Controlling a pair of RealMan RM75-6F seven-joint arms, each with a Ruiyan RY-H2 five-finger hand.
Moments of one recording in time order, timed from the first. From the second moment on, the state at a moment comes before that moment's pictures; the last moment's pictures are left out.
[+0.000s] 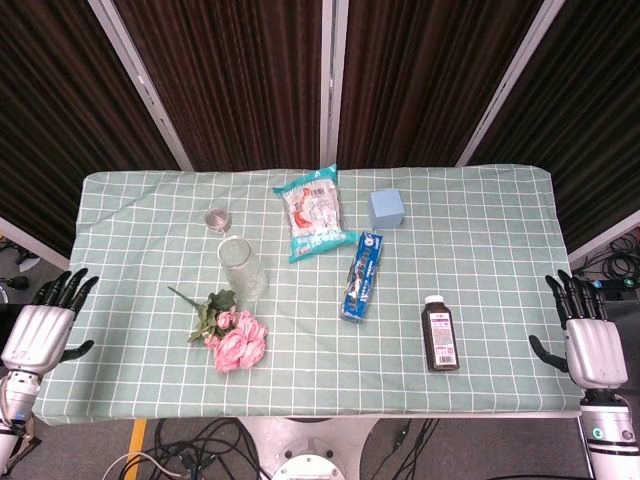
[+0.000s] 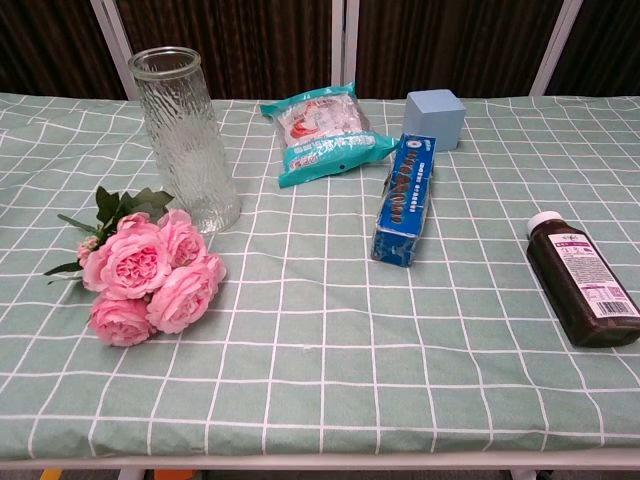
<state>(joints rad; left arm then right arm) -0.20 -1.06 -0.03 -1.62 1.49 1.31 0.17 0.11 -1.16 0.10 -1.60 -1.46 1.46 -0.05</state>
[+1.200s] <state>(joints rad) -0.42 -1.21 0.01 -1.64 1.68 1.09 0.11 0.12 -1.10 0.12 -1.65 -1.41 1.42 -0.03</state>
